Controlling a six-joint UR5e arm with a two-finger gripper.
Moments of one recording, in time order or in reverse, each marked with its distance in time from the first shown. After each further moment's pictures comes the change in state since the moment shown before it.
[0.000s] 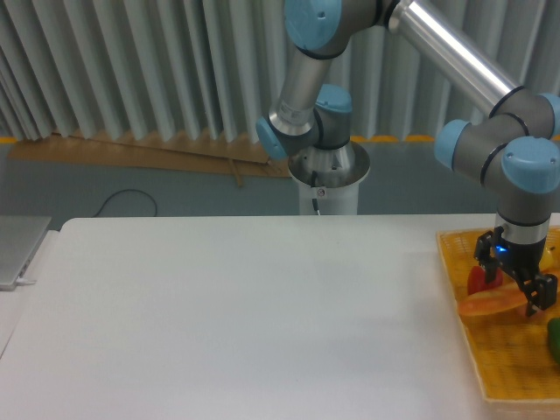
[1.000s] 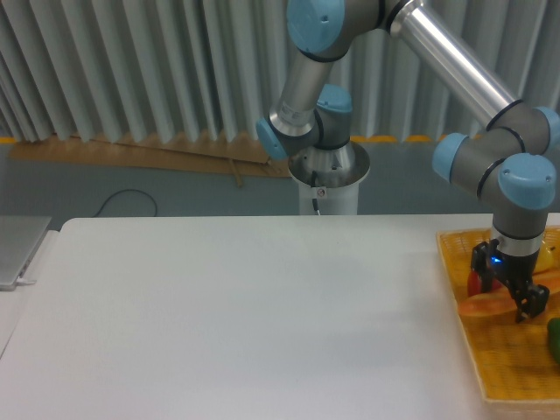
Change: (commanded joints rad) arm -0.008 -0.006 -0.044 0.035 0.000 -0.005
